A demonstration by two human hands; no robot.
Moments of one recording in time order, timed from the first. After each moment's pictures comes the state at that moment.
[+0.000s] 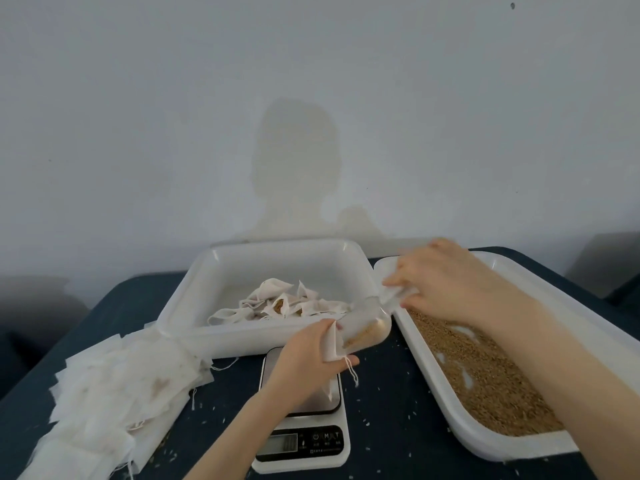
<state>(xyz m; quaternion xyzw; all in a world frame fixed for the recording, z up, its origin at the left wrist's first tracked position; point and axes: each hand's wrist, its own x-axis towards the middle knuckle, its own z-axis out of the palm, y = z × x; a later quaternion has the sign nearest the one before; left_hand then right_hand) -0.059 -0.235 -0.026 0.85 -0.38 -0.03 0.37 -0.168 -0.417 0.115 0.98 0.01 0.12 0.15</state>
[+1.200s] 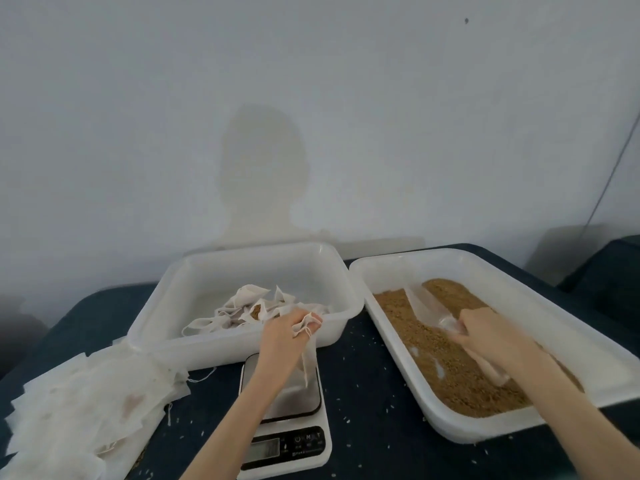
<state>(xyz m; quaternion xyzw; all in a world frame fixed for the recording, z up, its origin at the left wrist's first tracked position) -0.046 -0.250 -0.017 0.83 -0.32 -0.02 0.47 -0.217 -0.517 0.003 0.93 -0.35 -0.01 -0.03</state>
